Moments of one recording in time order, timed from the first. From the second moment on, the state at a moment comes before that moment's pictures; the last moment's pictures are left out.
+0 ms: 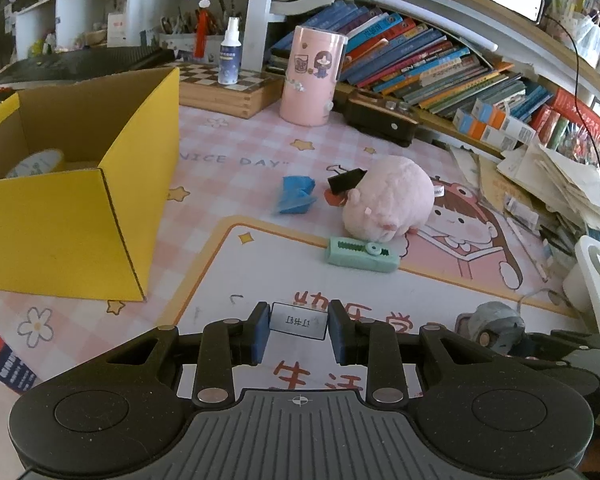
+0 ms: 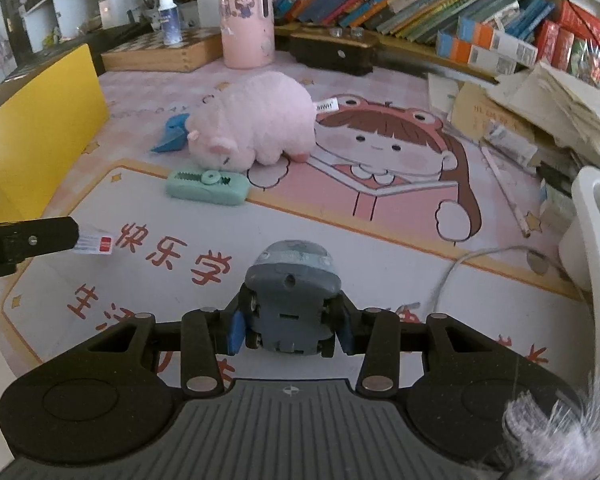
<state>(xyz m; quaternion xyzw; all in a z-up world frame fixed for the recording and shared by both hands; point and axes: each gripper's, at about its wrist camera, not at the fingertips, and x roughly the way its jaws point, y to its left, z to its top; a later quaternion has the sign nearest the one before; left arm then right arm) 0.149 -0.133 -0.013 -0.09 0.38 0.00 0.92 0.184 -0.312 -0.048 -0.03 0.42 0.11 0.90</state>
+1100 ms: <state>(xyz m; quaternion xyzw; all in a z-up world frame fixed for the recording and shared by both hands) 0.084 -0.053 0.005 -0.11 0.35 -0.01 0.93 0.105 -0.230 -0.006 -0.06 0.35 0.16 0.92</state>
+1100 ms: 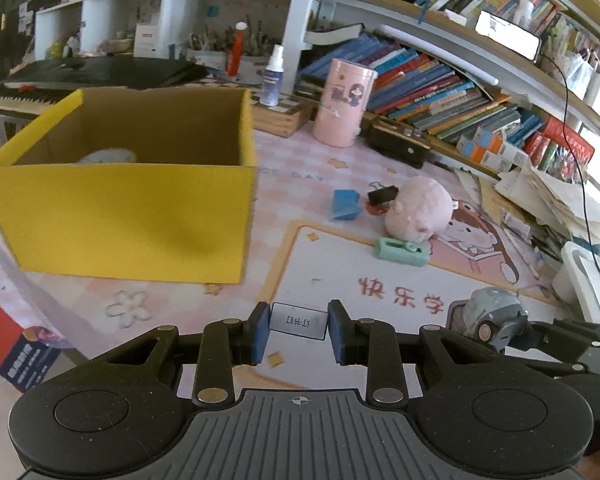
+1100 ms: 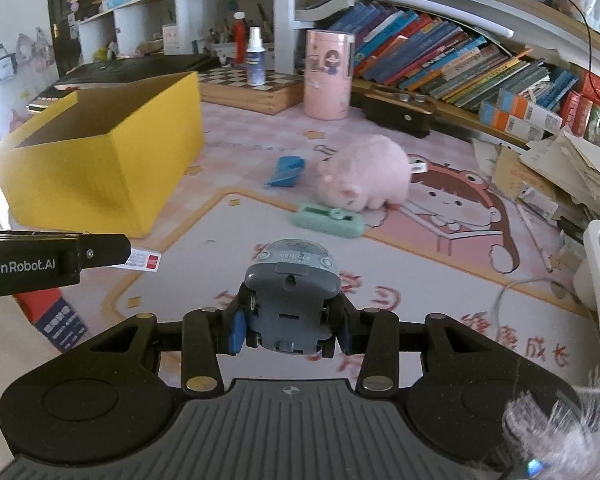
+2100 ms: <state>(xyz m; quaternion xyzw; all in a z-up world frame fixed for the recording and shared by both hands) -0.015 0.086 0.010 -0.12 0.33 0.03 0.93 0.013 -0.082 -0.012 -0.06 0.38 0.22 0.90</state>
